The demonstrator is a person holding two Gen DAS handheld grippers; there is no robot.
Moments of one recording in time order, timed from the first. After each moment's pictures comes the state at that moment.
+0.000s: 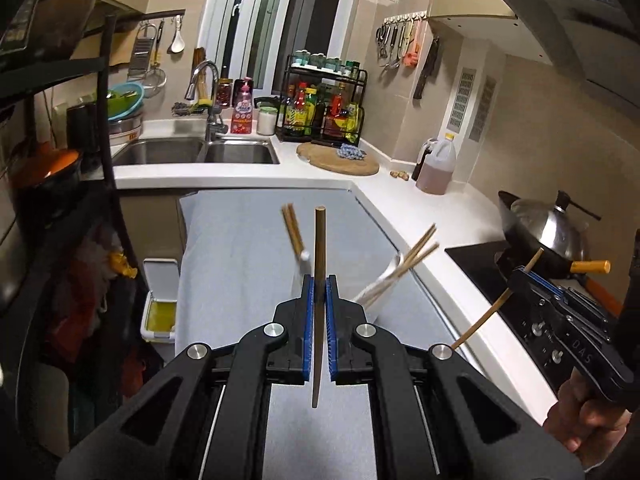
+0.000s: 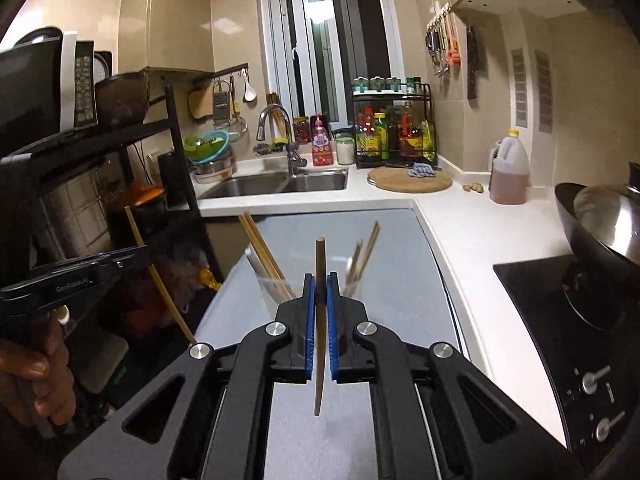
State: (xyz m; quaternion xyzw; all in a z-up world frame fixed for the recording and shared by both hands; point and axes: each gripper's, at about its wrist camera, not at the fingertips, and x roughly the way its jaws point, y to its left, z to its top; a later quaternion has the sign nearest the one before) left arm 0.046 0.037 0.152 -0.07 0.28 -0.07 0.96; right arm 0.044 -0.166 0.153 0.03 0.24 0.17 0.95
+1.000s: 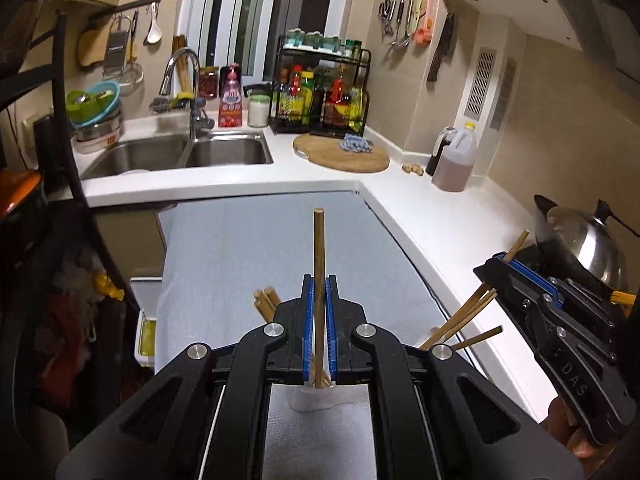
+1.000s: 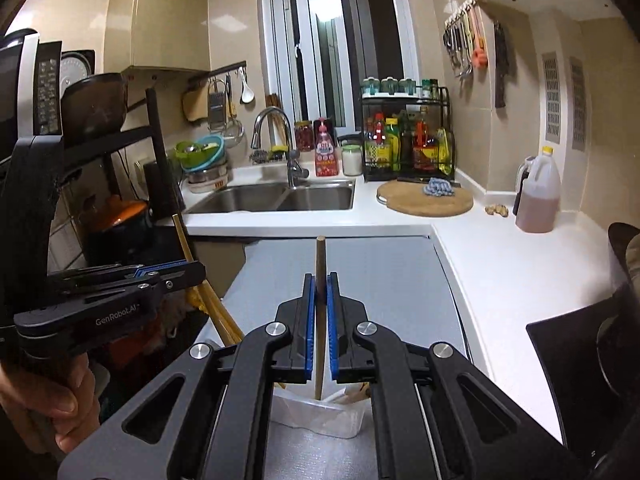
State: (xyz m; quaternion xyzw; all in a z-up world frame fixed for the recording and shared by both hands) left arm 0.184 0.023 0.133 -0.05 0.31 -0.07 0.95; right arm 0.174 -0.131 0.137 0.01 0.25 0.17 0.95
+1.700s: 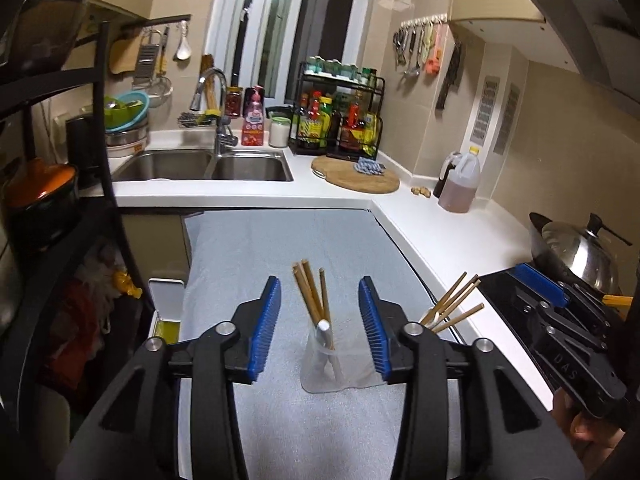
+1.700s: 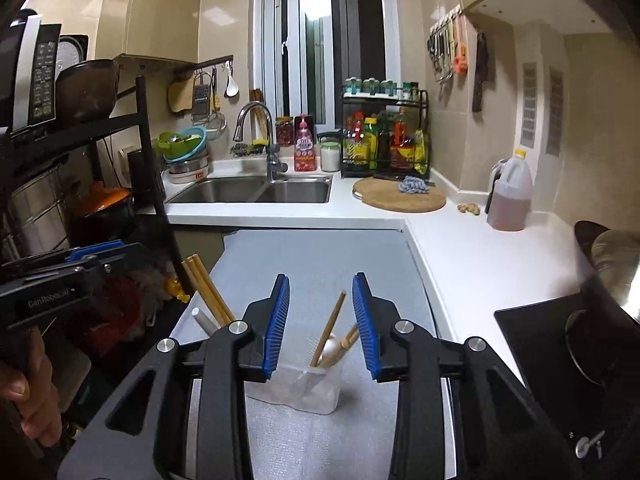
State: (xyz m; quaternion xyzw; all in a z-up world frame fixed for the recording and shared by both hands) left arm 0.109 0.044 0.152 -0.07 0.26 -0.03 0.96; right arm 0.117 -0.145 0.145 -0.01 0.24 0.13 0.96
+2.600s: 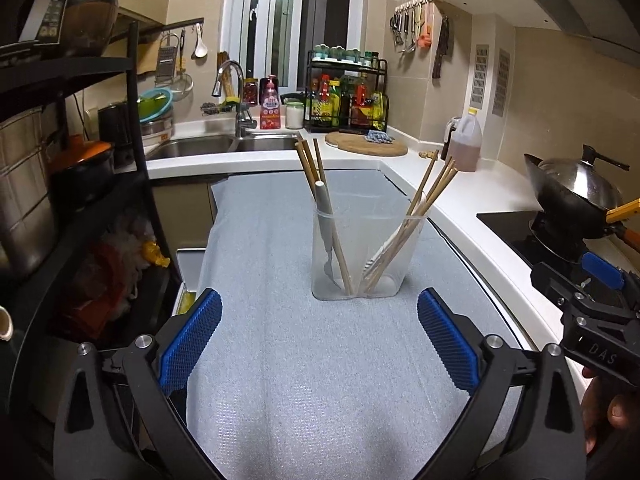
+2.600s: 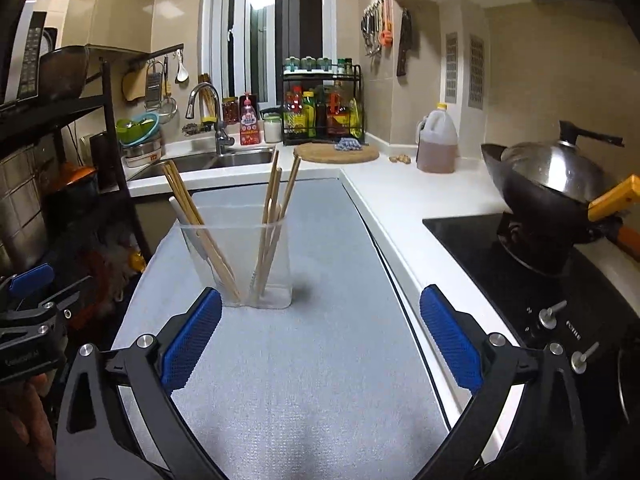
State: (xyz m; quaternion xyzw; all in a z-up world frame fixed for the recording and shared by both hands) left arm -0.002 0.011 0.079 -0.03 0.27 0.01 0.96; right arm 0.004 -0.178 0.090 0.00 0.27 0.03 0.96
